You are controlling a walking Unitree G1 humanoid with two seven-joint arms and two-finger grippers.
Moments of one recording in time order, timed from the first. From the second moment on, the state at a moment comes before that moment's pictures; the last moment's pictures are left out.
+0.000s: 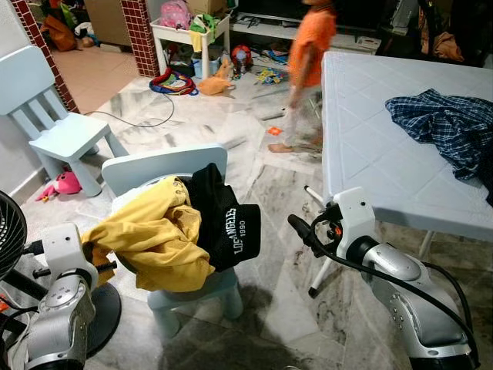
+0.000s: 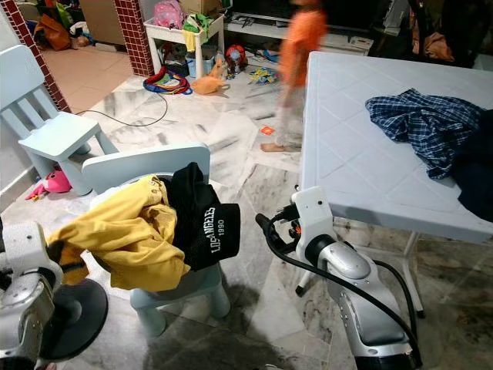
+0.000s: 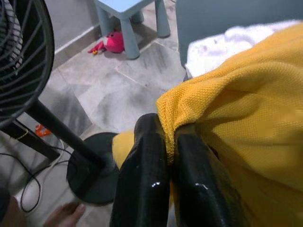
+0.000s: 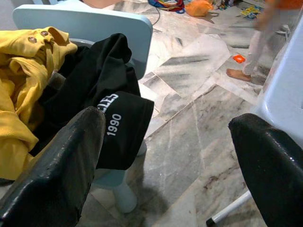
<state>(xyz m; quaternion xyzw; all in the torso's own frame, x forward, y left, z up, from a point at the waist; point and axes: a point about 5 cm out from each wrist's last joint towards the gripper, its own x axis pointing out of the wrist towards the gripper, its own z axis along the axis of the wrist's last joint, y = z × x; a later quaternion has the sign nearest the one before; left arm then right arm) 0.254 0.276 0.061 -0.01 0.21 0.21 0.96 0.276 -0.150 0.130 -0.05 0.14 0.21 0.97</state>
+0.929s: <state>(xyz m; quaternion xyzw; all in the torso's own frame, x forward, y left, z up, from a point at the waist) 0.282 0.171 0.108 0.19 0.04 -0.15 0.97 0.277 -0.148 0.131 -0.05 0.14 0.21 0.97</state>
